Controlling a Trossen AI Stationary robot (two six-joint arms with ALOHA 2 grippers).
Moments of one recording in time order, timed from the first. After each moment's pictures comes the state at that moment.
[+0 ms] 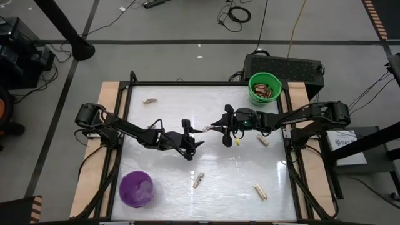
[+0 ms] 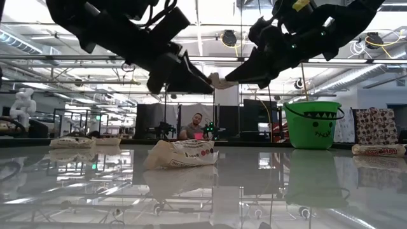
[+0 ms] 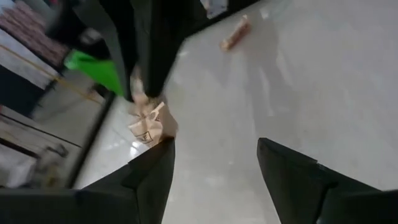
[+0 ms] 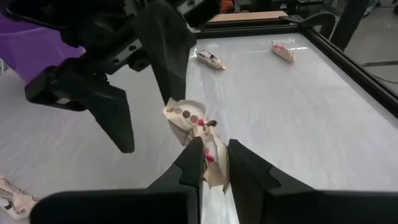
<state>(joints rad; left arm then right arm) -0.16 1.66 0.75 0.51 -0.41 0.40 -0.11 1.42 0.64 0.40 -0.03 0.04</state>
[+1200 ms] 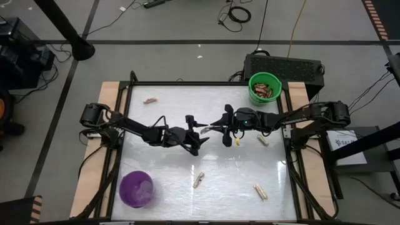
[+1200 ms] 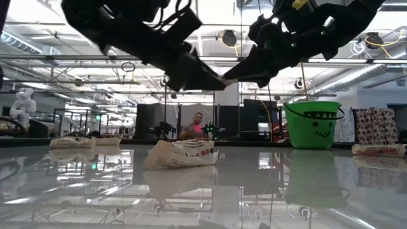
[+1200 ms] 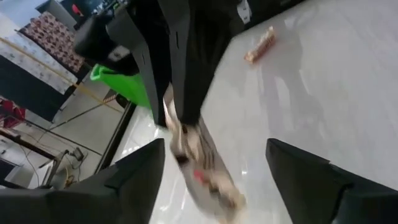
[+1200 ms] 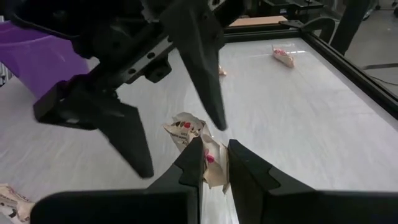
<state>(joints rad) -0.12 1.71 0.80 0.57 -0.42 0.45 -0.11 1.42 0.64 0.42 -0.03 0.06</state>
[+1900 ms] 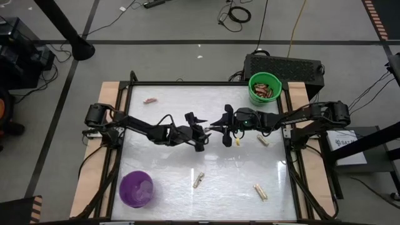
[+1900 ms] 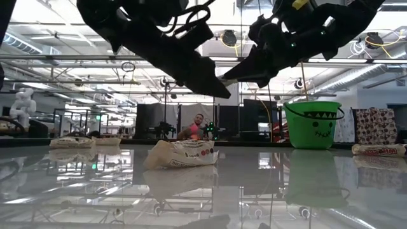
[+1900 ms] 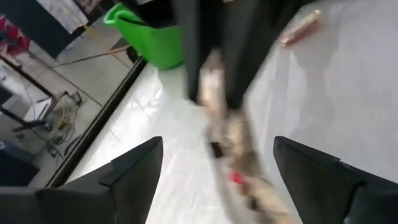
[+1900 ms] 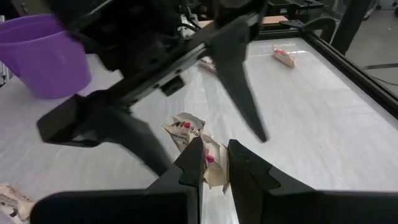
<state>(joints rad) -0.09 1.77 0.91 0.43 -0.50 0.18 -0.11 1.42 0.64 0.42 -0.03 0.06</state>
